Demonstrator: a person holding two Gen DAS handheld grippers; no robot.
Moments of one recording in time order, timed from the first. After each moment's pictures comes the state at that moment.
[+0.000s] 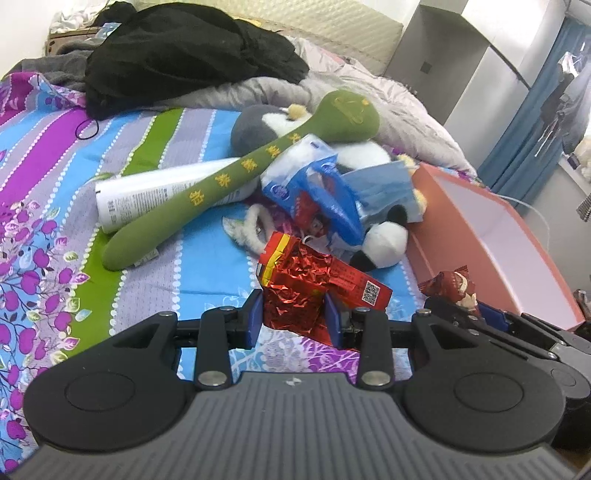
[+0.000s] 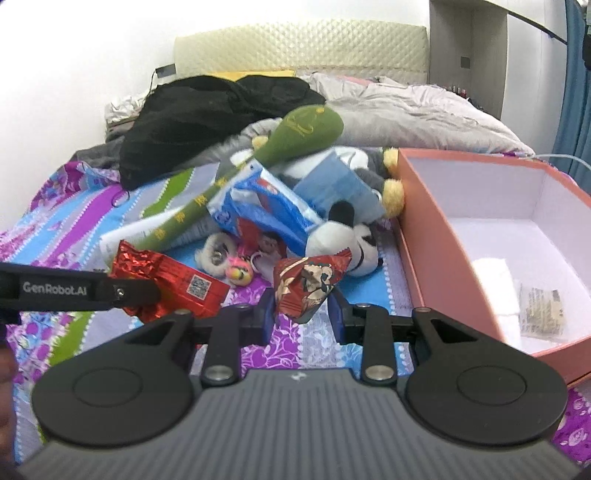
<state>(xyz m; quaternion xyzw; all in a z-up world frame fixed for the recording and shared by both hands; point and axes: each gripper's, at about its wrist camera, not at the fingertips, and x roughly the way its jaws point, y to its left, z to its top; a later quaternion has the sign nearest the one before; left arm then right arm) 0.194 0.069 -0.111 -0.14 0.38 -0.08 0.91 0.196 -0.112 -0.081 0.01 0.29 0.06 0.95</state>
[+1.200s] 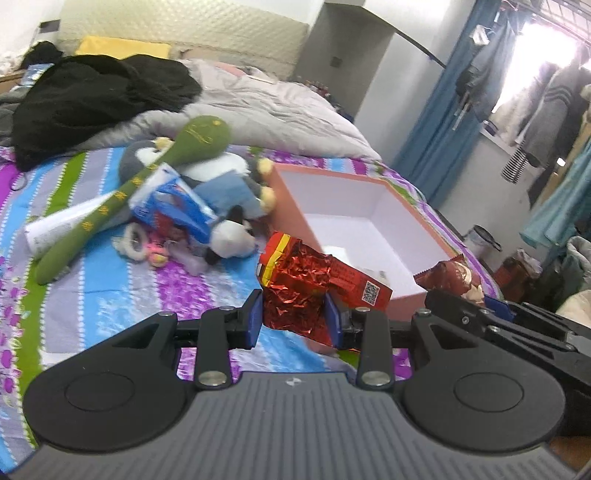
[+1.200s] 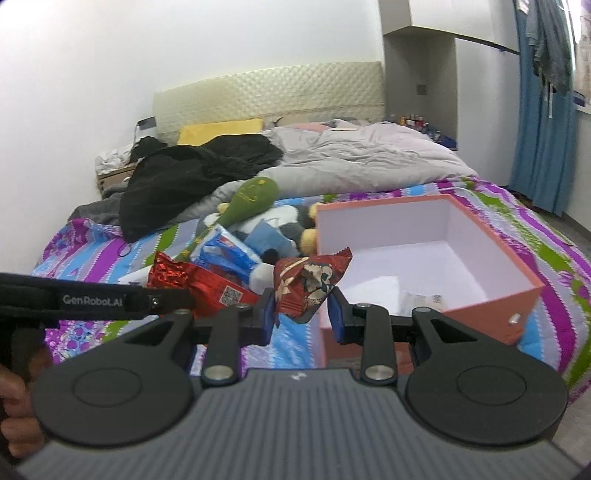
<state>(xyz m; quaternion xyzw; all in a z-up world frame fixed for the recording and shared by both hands) 0.101 -0.050 -0.018 -0.10 0.36 -0.19 0.91 0.063 -0.214 0.012 0.05 0.24 0.02 0.97</state>
